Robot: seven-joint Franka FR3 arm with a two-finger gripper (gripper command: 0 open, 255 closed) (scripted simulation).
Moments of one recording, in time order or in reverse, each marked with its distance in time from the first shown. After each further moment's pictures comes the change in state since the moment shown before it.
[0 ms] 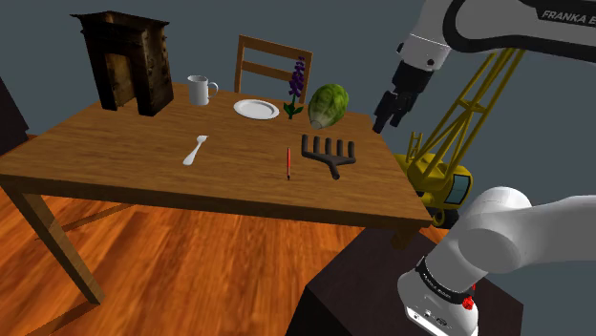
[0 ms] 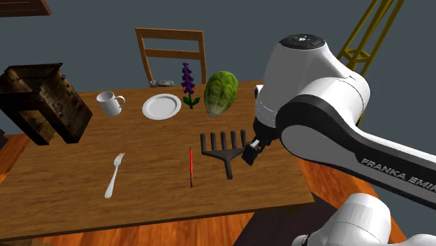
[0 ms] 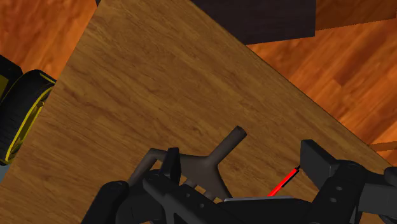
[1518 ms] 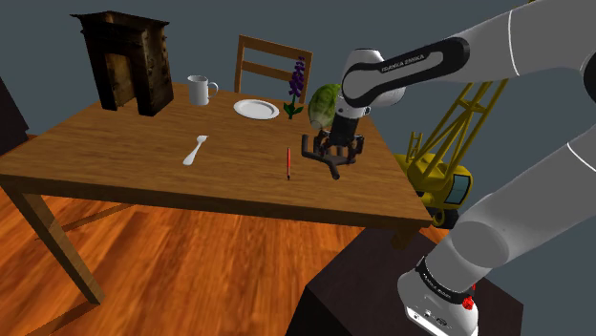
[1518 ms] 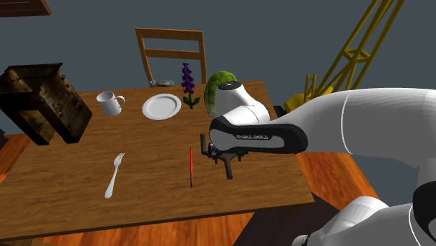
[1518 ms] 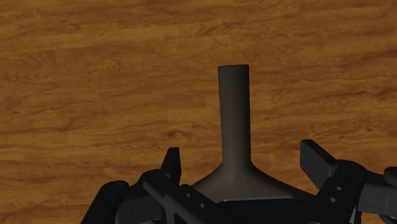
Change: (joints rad) arm -0.154 0.608 0.104 0.024 0.106 0.418 0.595
